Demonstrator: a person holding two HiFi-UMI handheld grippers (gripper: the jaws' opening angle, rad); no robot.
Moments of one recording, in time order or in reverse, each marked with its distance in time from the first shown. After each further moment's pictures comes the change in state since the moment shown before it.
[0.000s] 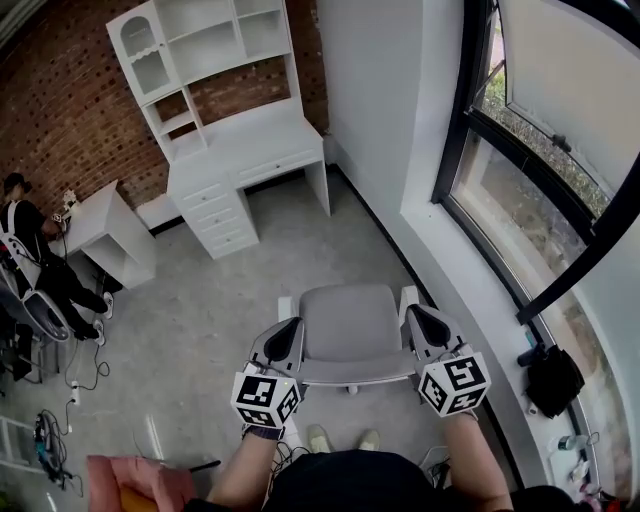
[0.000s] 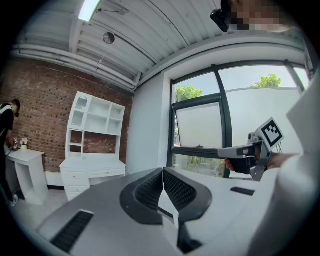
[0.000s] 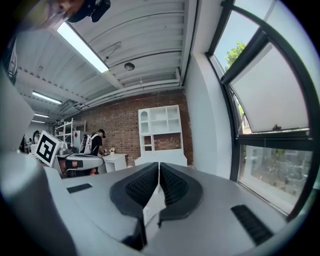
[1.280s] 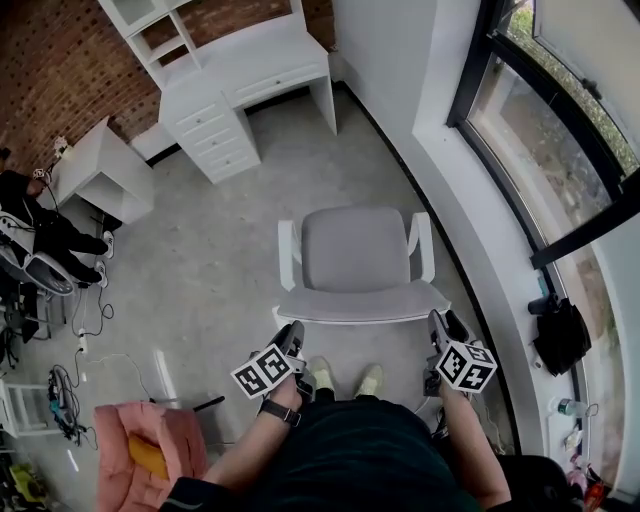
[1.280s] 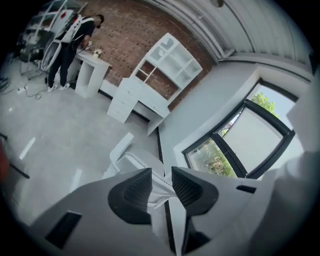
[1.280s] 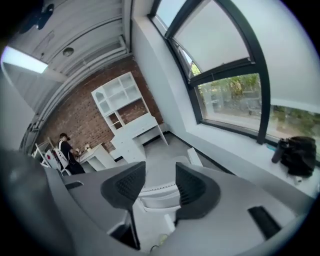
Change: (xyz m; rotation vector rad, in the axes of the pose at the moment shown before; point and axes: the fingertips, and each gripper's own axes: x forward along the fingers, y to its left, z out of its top) left arm -0.076 0.018 -0.260 -0.858 0.405 0.330; right arm -0.084 -0.063 -0.254 0.493 0.396 -0.288
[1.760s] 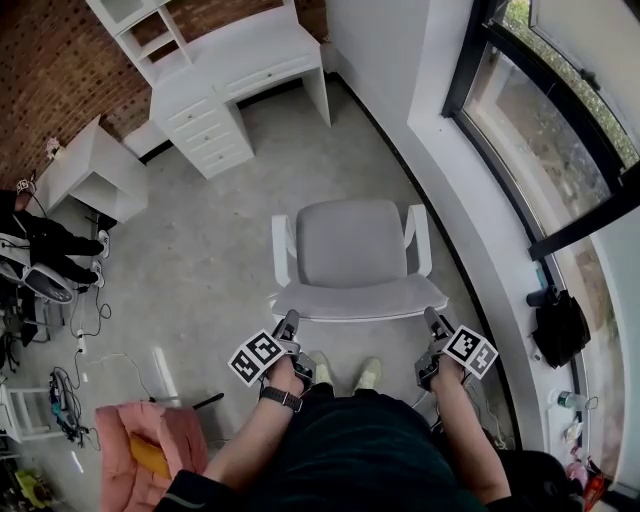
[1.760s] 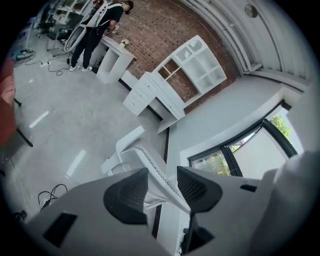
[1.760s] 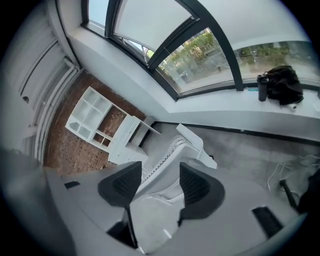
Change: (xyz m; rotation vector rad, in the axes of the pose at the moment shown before) left arm 0.028 0.026 0.000 -0.242 -0.002 0.065; right arm 0.025 -0.033 -0.044 0.513 0.102 -0.019
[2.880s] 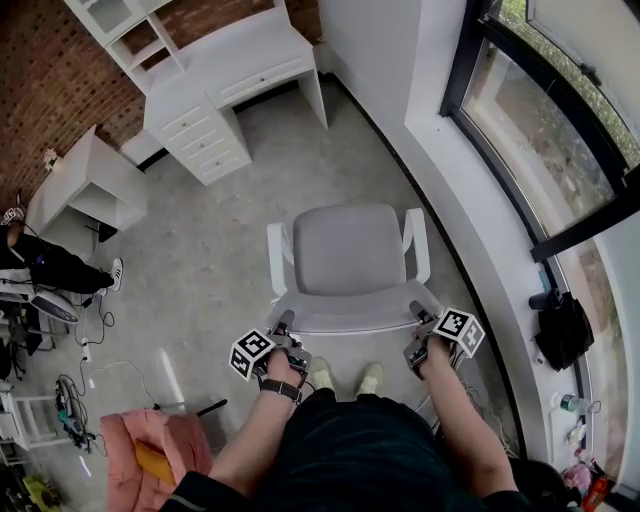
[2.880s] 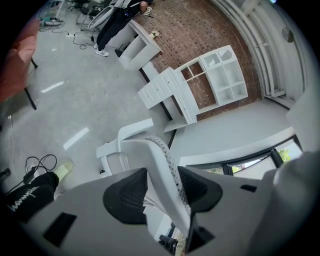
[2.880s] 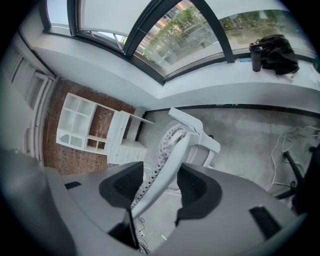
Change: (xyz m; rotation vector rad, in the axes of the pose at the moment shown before) left arm 0.056 0.025 -0.001 -0.288 0.014 0.005; right arm 0.072 -0.013 -0.004 0.218 0.156 -0.030
